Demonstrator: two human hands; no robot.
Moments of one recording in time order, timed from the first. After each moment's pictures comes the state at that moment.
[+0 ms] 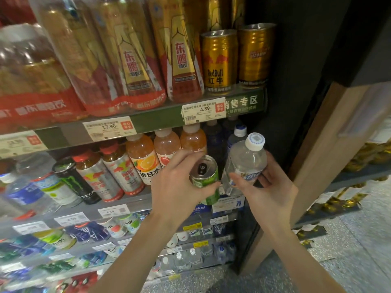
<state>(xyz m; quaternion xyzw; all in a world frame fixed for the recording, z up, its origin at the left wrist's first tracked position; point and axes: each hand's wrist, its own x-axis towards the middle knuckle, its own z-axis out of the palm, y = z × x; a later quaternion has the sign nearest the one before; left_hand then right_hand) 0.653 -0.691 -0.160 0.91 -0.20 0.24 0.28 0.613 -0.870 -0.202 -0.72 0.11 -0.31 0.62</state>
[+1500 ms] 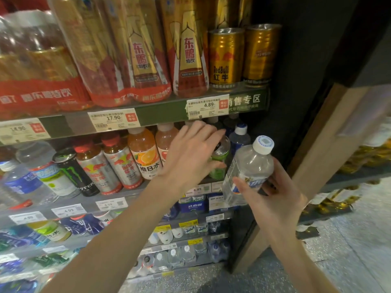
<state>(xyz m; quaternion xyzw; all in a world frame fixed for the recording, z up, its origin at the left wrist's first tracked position) 0.694 -0.712 -0.138 0.89 -0.35 0.29 0.05 0.587 -0.875 -0.204 -0.75 0.08 -0.34 0.56</state>
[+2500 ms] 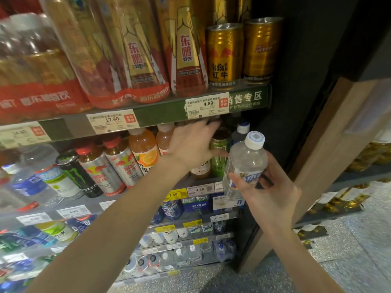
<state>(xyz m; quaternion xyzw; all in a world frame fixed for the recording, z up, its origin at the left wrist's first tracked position) 0.730 -0.728 -0.123 0.95 -0.28 0.16 -0.01 0.603 -0.868 -0.201 -0.75 0.12 -0.32 0.56</state>
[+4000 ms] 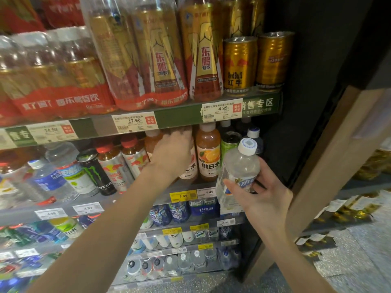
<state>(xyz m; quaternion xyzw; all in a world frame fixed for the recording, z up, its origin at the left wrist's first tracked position) 0.711 -0.666 -0.123 0.98 -0.15 0.12 0.04 0.604 -0.841 -0.204 -0.74 0.05 -0.28 0.60</state>
